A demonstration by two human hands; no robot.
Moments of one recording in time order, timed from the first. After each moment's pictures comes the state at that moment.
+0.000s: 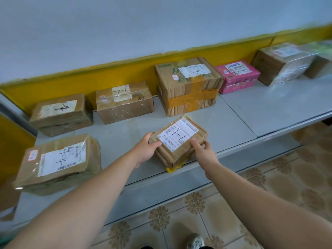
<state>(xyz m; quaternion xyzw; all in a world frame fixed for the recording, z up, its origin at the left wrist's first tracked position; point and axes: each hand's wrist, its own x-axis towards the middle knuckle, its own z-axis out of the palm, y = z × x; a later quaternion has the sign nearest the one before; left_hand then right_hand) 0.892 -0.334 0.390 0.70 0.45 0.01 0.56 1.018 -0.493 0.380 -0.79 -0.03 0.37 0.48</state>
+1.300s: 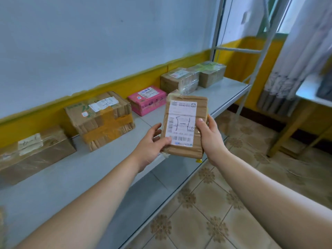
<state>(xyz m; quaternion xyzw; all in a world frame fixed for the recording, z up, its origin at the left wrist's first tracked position) 1.062 -0.542 0.471 0.74 0.13 0.04 0.66 1.150 -0.715 0.472 -0.70 -0.05 0.10 0.70</state>
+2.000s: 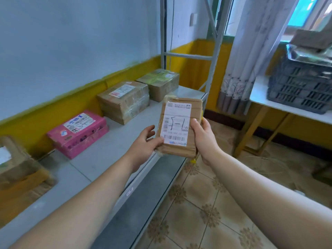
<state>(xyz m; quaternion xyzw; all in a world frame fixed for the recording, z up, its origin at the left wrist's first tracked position) 1.349 -0.618 0.453 0.76 0.09 -0.03 0.65 1.398 -0.809 0.459 -0.71 0.05 0.04 0.70</state>
